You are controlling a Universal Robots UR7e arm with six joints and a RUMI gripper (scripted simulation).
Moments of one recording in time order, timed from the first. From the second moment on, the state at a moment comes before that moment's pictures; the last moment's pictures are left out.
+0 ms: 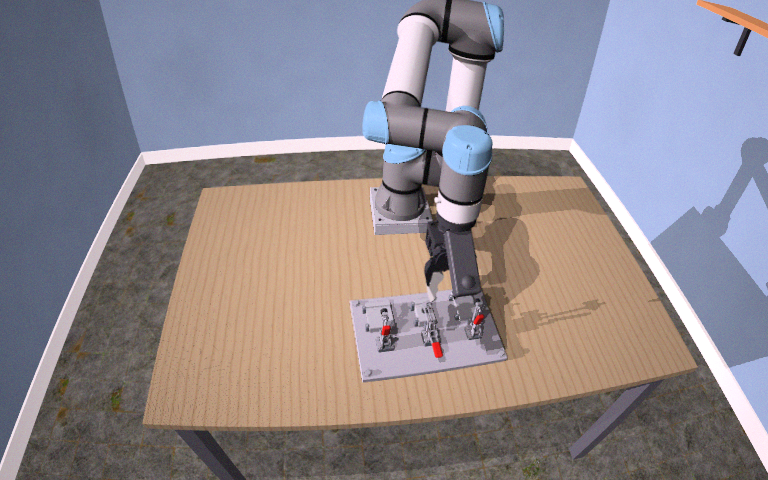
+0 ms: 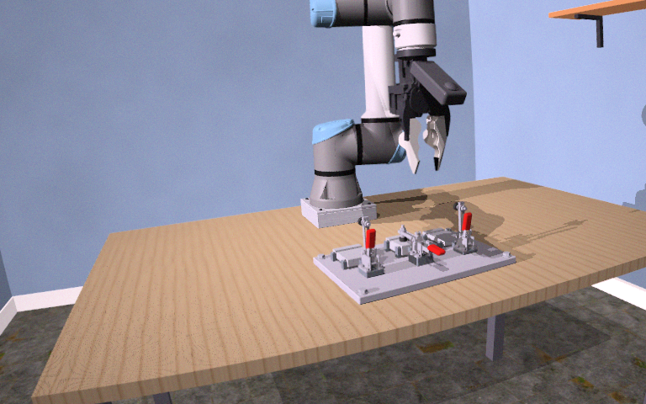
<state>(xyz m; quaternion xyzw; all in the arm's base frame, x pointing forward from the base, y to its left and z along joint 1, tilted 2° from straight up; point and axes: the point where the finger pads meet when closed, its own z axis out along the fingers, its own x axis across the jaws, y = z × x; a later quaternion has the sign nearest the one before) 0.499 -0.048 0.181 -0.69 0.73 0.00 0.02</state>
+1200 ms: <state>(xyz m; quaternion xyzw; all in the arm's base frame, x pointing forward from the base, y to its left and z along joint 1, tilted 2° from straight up) 0.503 -0.047 0.121 -0.69 0.73 0.00 0.02</state>
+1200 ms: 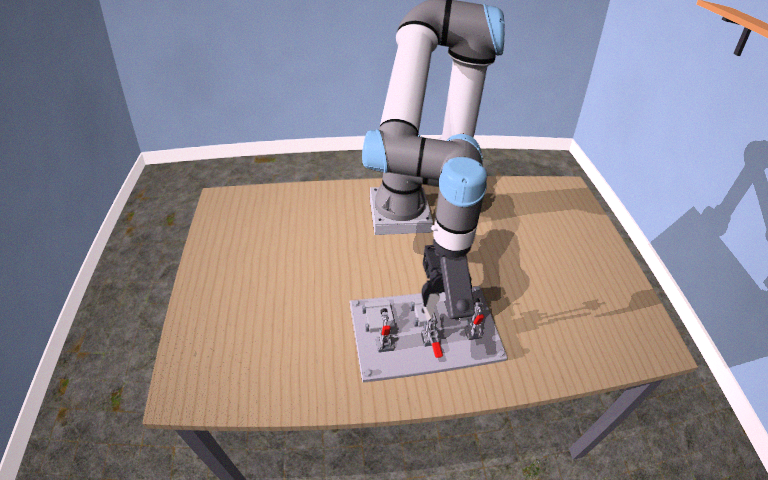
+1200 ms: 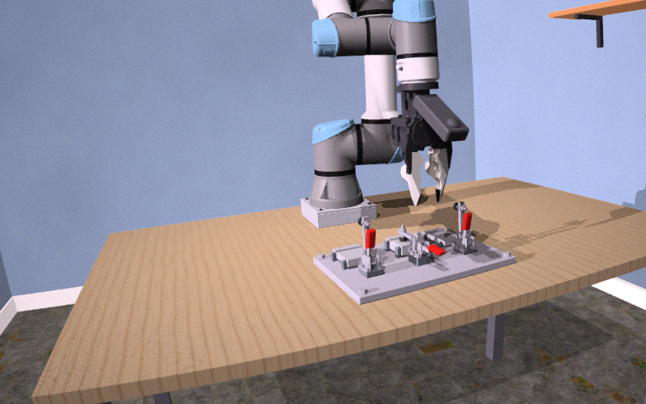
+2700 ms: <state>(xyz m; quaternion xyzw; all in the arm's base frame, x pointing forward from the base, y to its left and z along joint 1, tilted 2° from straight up) 0.527 -0.048 0.107 -0.69 0.73 0.00 0.02</state>
